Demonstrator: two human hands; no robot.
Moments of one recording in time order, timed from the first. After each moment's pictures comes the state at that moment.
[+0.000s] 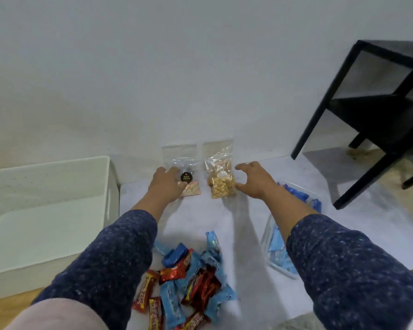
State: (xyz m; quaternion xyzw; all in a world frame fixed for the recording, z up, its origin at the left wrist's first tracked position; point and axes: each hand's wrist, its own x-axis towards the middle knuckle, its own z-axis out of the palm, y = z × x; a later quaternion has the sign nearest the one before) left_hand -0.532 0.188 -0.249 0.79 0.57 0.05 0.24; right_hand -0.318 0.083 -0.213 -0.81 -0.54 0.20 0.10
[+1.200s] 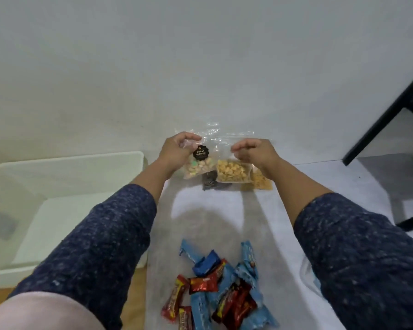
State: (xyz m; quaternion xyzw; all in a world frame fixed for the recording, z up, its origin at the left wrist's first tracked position) left_hand -0.558 0.268 -0.216 0.63 0.51 0.33 0.48; right_hand -0.356 0.202 -0.209 -0.65 -0.40 0.46 0.45
